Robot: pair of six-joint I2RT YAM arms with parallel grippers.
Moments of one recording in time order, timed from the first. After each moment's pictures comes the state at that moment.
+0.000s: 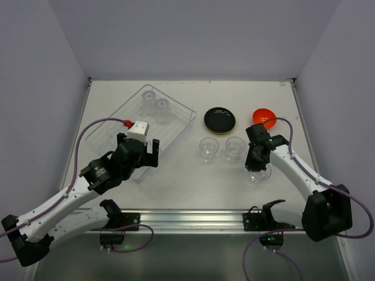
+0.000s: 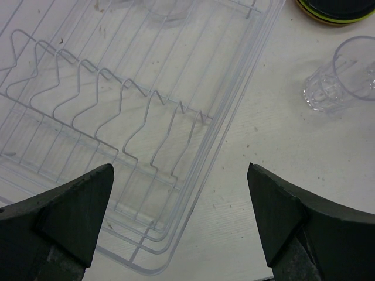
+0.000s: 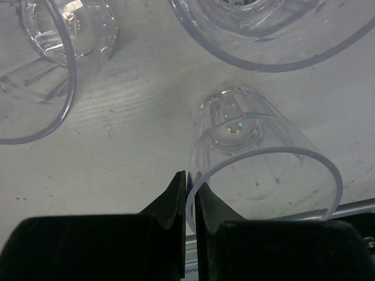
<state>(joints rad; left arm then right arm) -0.83 0.81 0.84 -0.66 -0.52 -0.39 0.32 1.21 0.84 -0.94 0.17 0.63</state>
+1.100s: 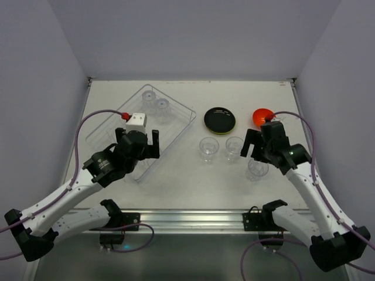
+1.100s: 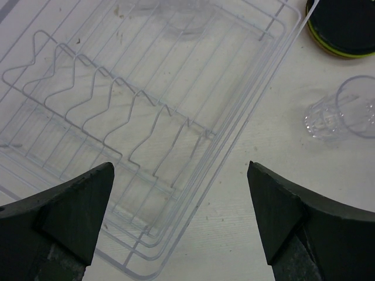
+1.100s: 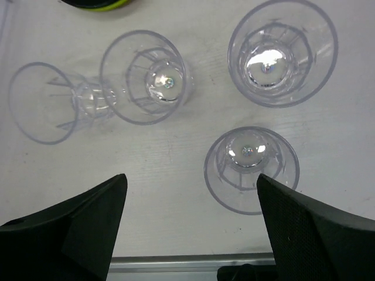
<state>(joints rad) -0.81 0.89 0.90 -0.69 -0.57 -0.46 0.32 0.99 0.91 -0.90 0.16 0.55</state>
